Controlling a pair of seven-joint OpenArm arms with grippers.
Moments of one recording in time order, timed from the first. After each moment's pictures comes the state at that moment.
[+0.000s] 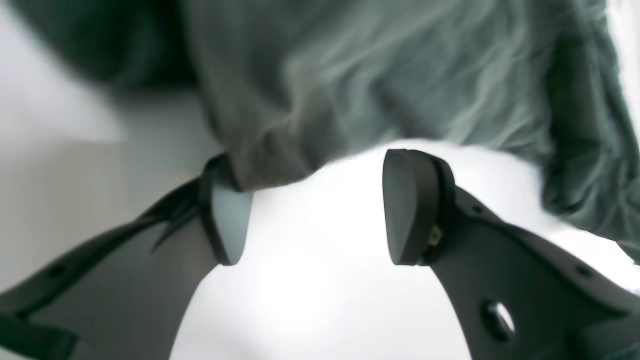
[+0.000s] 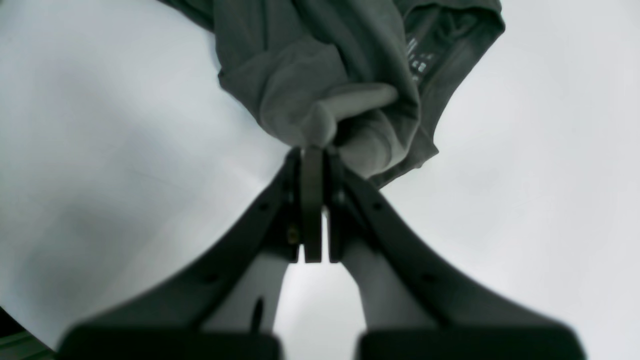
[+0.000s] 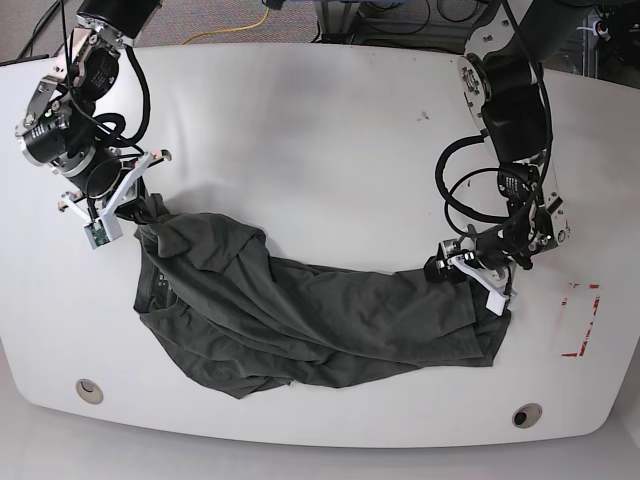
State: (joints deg) left arm -24.6 -4.4 -24.7 54.3 -24.4 -28.1 54.4; right arm -5.1 13.3 31.6 113.0 38.1 40.1 -73.9
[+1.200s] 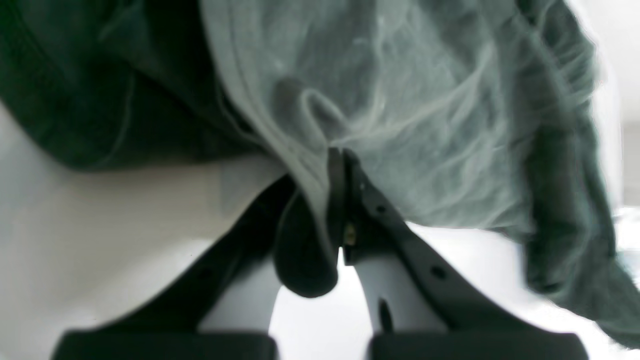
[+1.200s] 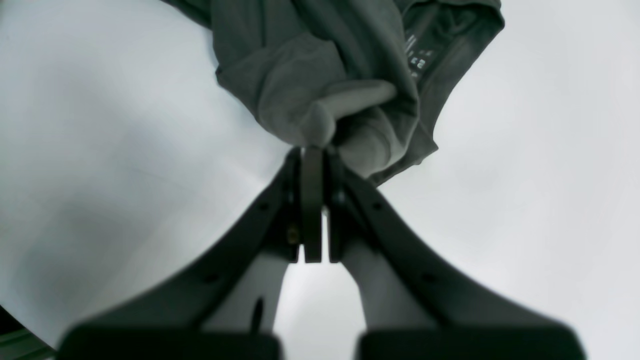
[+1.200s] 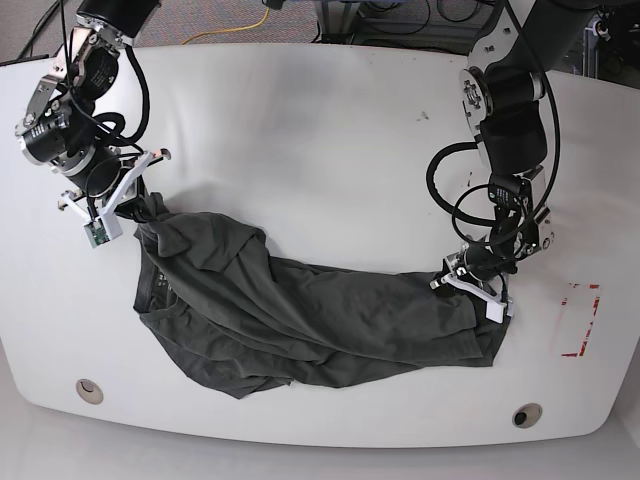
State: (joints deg) left arm -28.0 -4.6 -22.2 45.0 -26.5 -25.0 40.5; right arm -5.3 13.4 31.6 113.0 38.1 40.1 -73.9
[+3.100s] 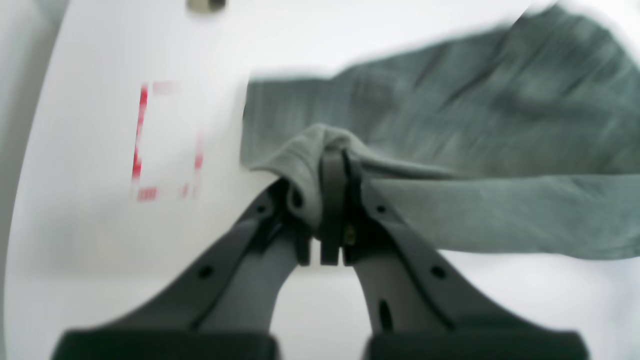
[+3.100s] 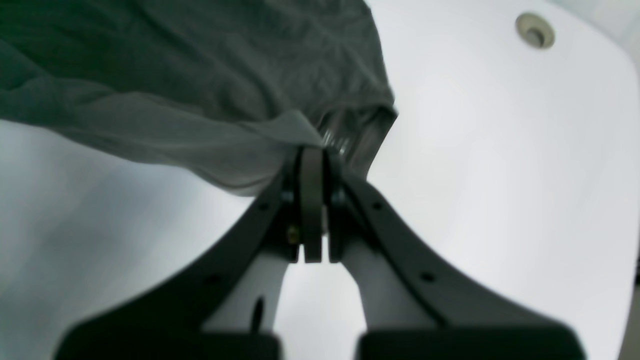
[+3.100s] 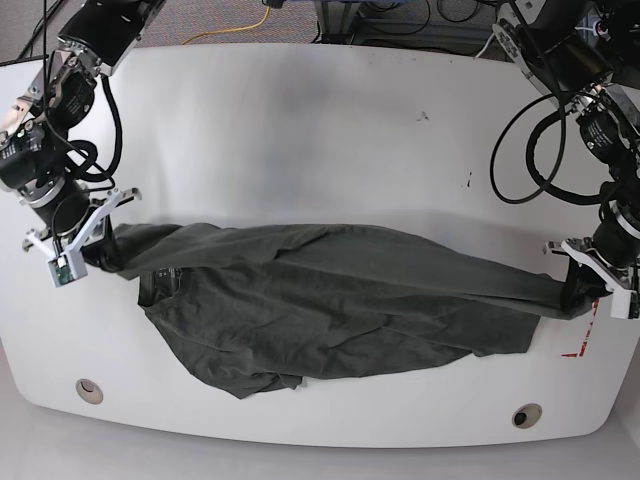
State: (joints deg) left arm -13.3 -14.1 -35.4 107.1 -36.7 -33.7 70.0; right arm 3.7 17.7 34.2 113.9 38.7 40.2 -72.8
